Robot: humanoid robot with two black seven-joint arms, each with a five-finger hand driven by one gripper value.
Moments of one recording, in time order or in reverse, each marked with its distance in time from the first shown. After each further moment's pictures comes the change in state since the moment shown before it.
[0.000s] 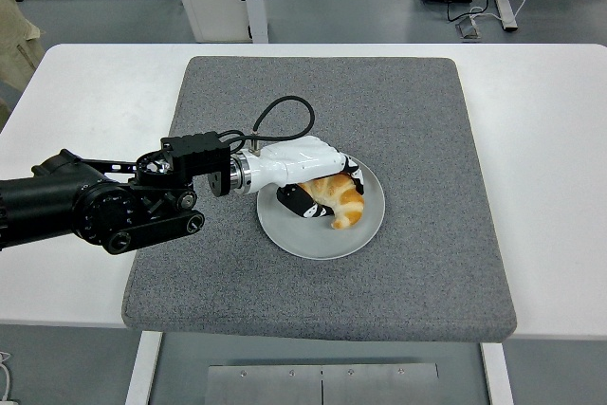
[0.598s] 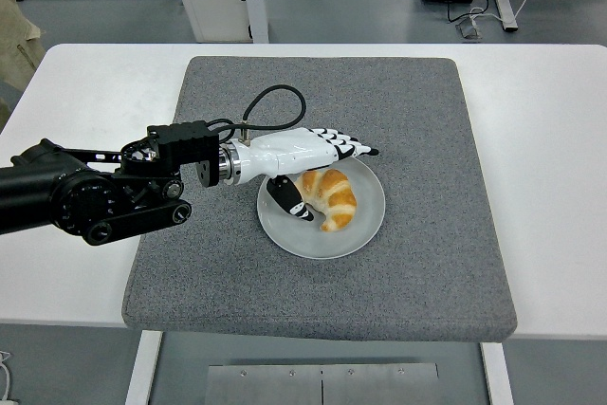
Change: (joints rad) left arm -0.057 0.072 -0.018 -0.091 -0.016 -0.026 0.014; right arm 0.000 0.000 0.000 0.000 0.000 0.000 -0.001
